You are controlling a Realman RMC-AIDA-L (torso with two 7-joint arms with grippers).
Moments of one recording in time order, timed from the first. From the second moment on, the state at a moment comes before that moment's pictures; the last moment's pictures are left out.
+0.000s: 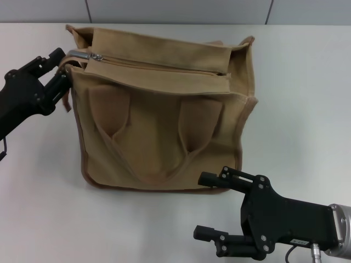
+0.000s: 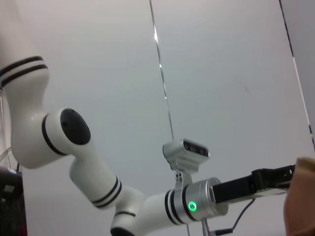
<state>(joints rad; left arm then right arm) -0.39 -2.07 0.24 0.35 1.77 1.70 -0.97 0.49 2.09 -0.08 0.00 -2.53 -1.84 0.57</state>
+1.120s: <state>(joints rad) -0.48 -2.07 0.27 0.25 1.70 1.80 -1.00 0.47 2.09 0.33 0.13 -2.52 -1.87 0.50</state>
